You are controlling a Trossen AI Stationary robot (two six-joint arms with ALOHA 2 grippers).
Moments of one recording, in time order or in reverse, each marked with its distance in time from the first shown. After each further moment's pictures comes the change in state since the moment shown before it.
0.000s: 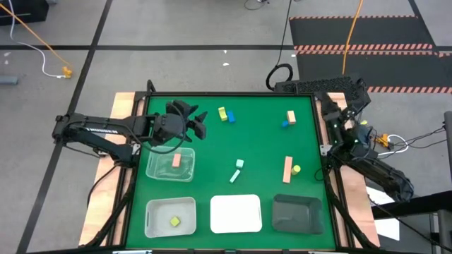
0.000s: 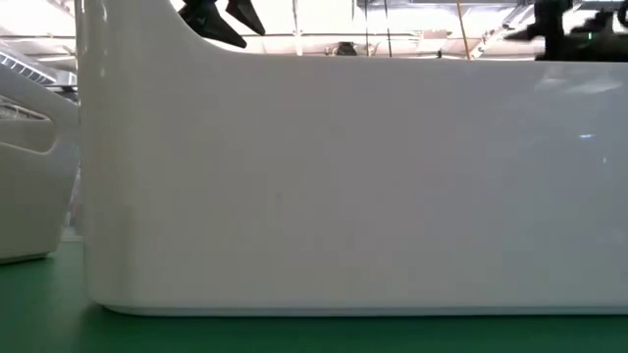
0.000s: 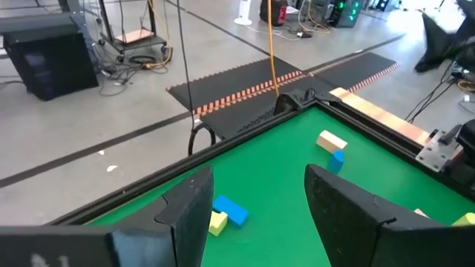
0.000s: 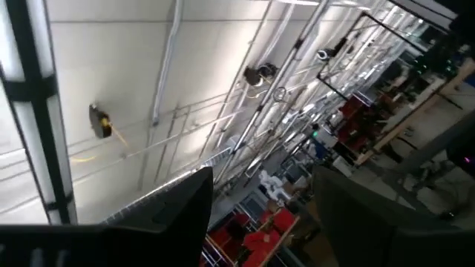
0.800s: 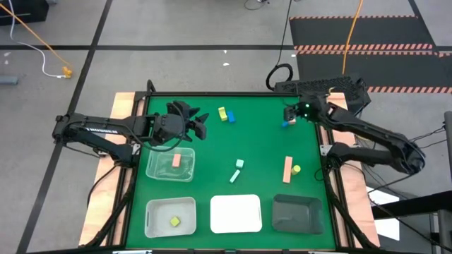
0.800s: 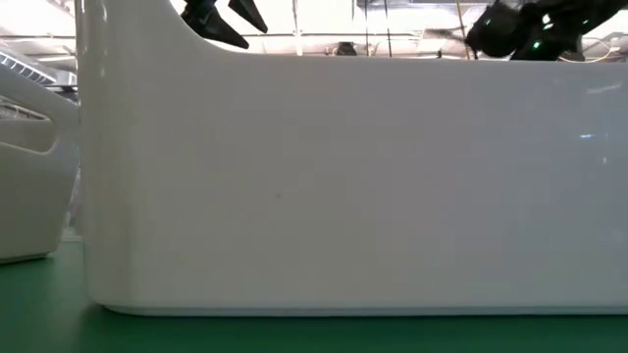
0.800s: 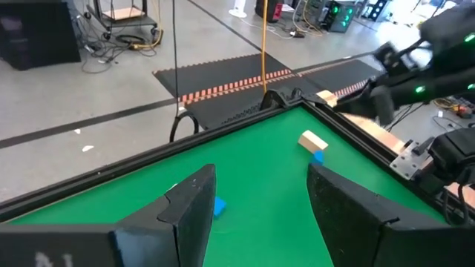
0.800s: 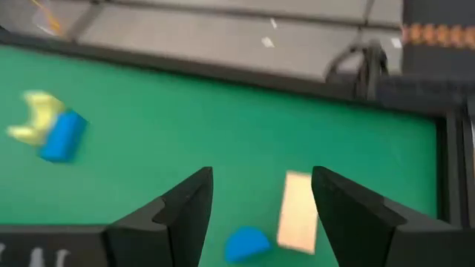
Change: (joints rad) left arm 0.000 0.000 0.000 0.001 0.045 -0.128; right arm 0.000 0.815 0.538 -1.083 -0.043 -0.143
